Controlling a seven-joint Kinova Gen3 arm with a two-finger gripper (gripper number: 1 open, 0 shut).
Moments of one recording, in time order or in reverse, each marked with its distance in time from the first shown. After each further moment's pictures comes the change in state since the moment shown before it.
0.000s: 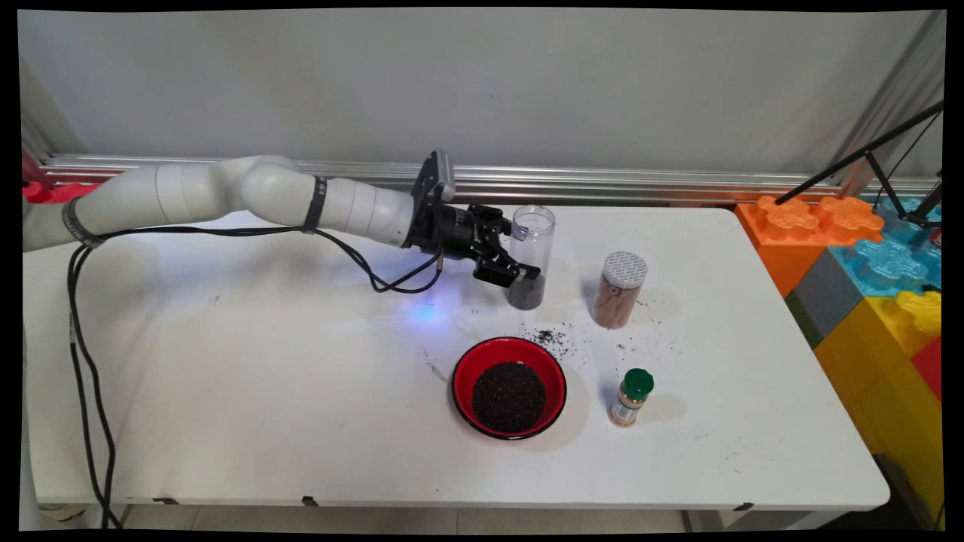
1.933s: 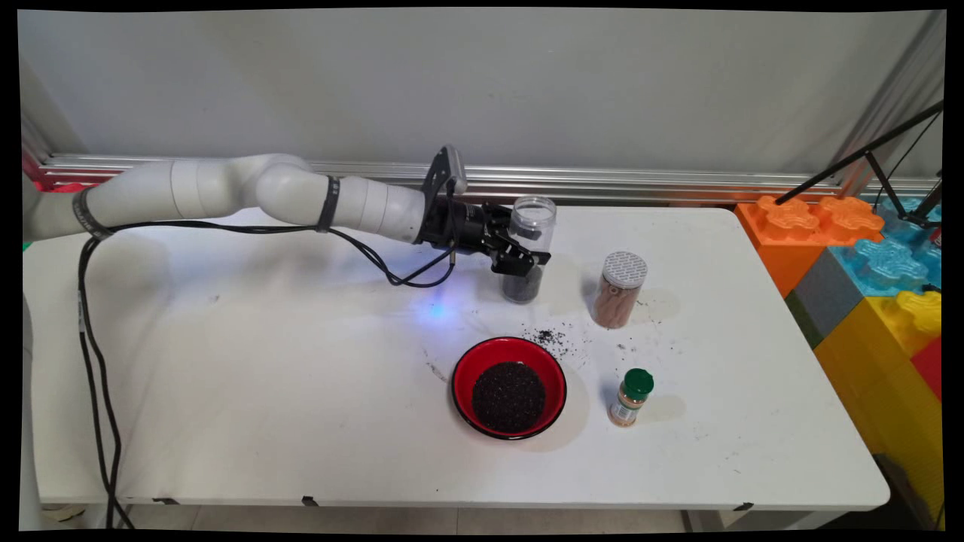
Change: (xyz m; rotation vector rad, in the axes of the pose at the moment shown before) arm 0.007 -0.005 0.012 0.029 0.012 -0.028
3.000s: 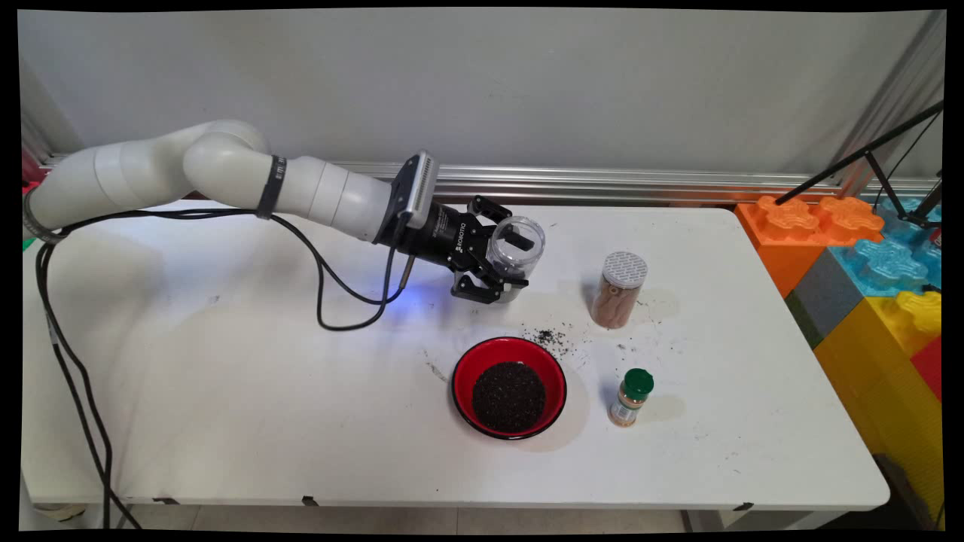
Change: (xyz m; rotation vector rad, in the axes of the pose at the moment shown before) arm 0.043 0.053 -0.060 -0.121 -0.038 0.493
